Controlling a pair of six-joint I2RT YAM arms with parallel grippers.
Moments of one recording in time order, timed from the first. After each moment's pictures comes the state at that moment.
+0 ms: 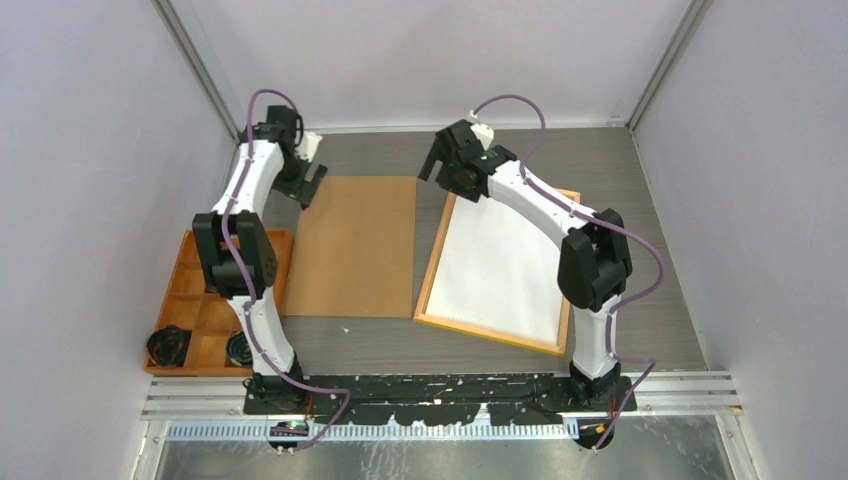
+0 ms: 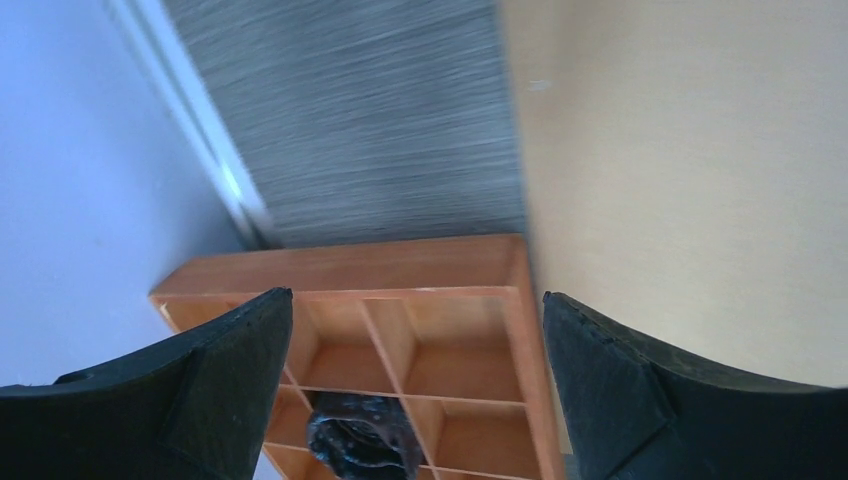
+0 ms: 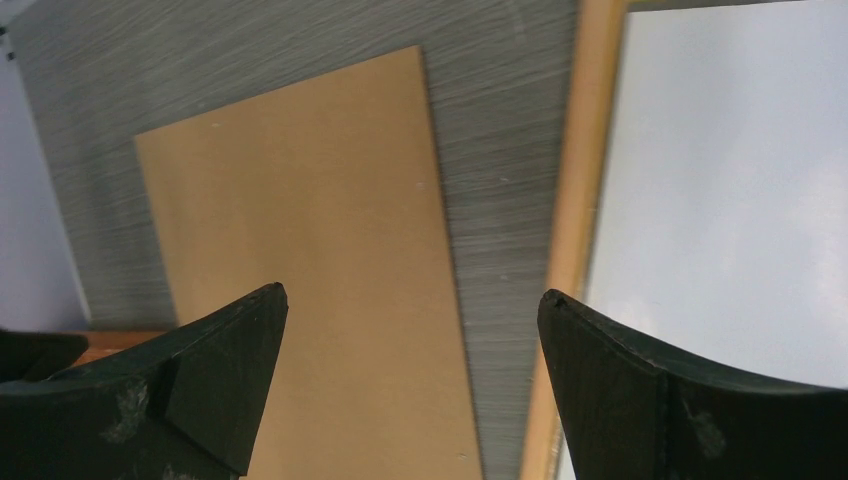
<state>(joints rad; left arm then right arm) 0.03 1.99 1.84 -1.02 -0.16 0.40 0.61 2.00 1.80 -0.59 0.24 0.86</state>
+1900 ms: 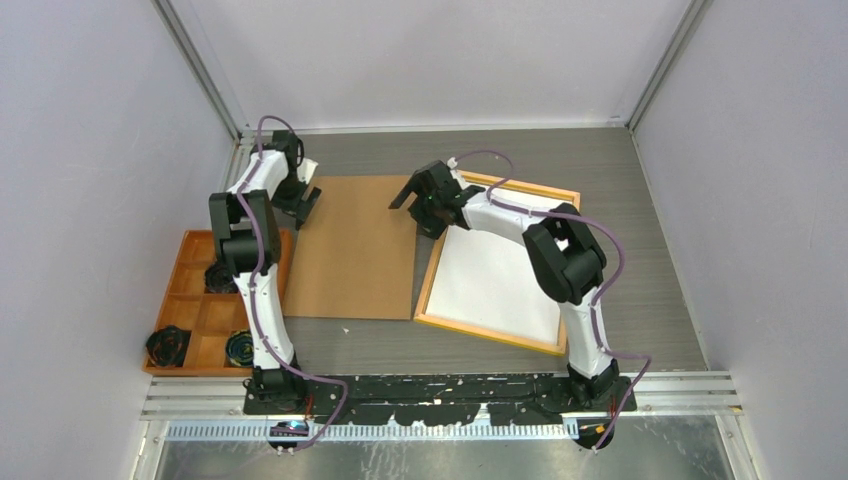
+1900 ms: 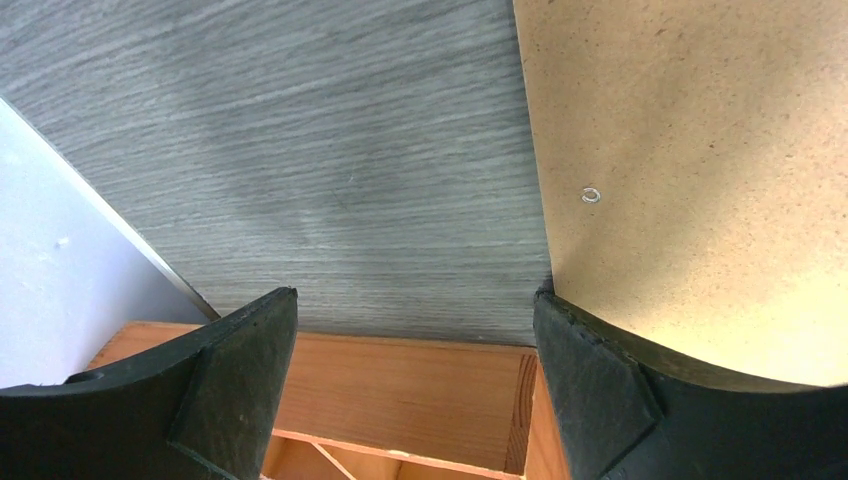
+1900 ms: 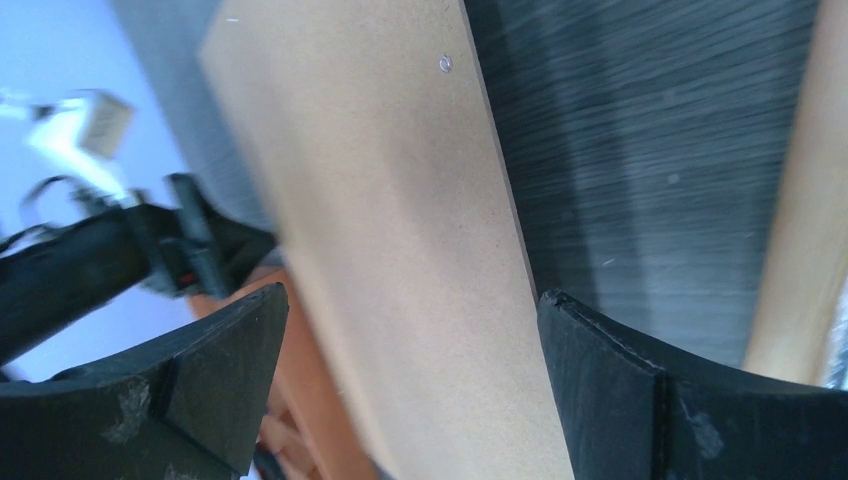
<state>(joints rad) 0.05 2.24 1.82 -0.93 -0.21 0.42 0.68 2.08 1.52 -0.18 -0.01 1.24</state>
